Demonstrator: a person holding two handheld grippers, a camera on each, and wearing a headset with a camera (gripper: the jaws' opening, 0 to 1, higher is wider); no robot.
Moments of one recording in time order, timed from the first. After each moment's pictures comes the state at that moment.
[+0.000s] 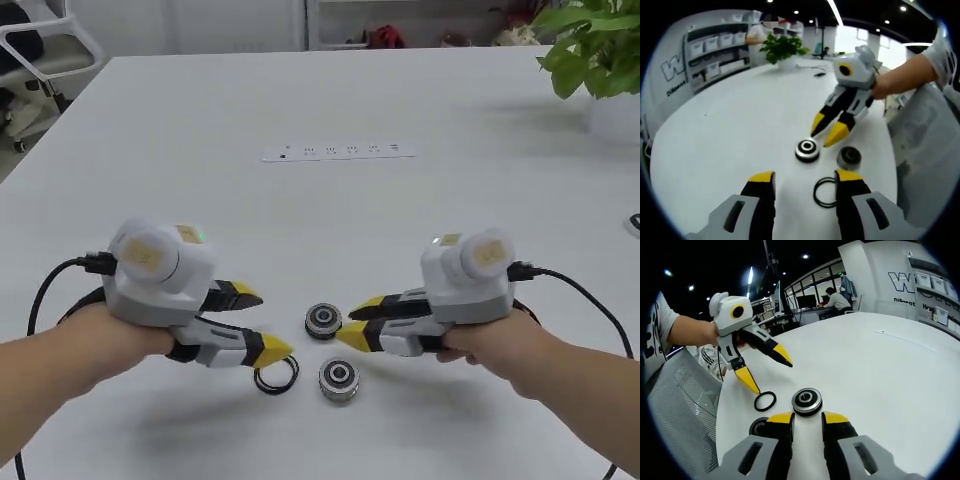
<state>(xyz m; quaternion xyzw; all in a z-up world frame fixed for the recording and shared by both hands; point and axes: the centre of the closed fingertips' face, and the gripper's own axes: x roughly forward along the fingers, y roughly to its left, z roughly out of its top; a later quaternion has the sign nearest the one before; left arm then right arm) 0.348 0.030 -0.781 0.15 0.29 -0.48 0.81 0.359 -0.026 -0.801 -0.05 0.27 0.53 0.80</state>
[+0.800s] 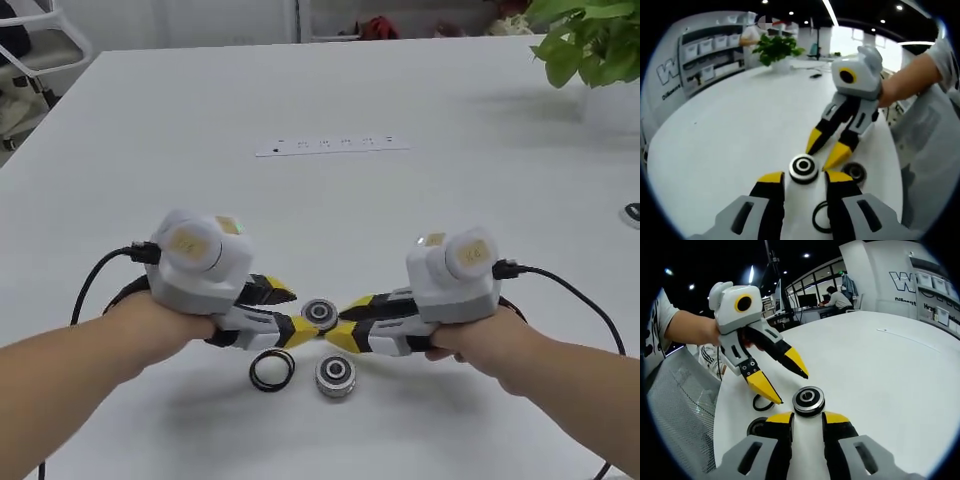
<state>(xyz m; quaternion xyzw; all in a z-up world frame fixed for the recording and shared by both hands) 0.362 -0.005 -0.787 0.15 0.28 -0.50 0.81 0.359 -0.021 -0.808 -0.05 0.28 0.53 0.80</state>
